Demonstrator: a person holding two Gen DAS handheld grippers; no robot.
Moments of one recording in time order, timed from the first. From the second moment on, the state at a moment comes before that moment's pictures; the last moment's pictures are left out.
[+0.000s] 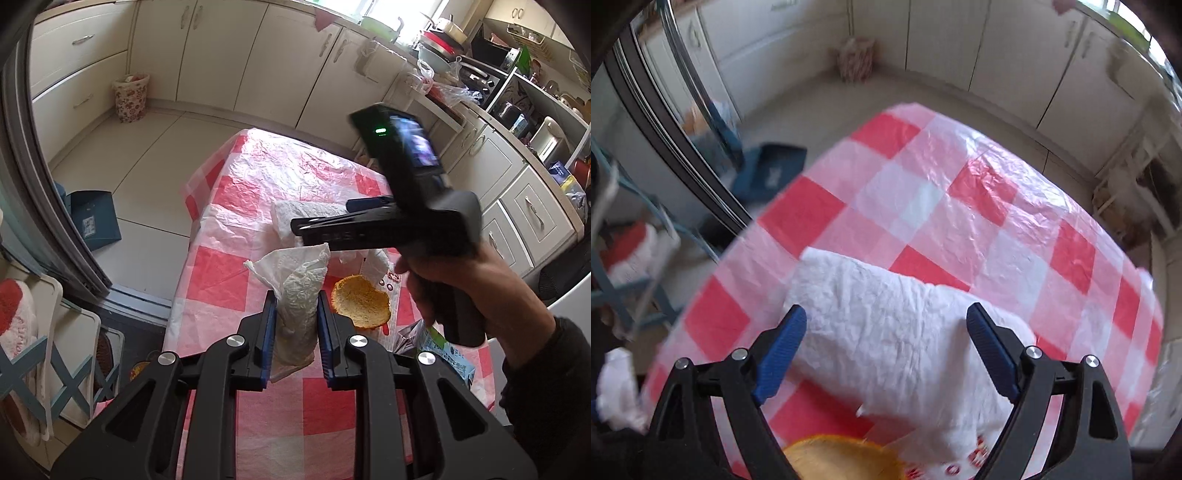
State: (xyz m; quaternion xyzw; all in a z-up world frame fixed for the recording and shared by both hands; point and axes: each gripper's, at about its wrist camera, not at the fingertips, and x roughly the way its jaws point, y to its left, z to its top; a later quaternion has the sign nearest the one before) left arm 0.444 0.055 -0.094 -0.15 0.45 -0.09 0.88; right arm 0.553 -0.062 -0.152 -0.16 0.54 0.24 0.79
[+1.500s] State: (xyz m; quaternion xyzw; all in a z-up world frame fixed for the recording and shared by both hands) left arm 0.227 -0.072 -0.174 -0.01 0.53 -0.25 0.81; right arm 0.162 -0.244 -0.194 0.15 0.60 0.17 0.77
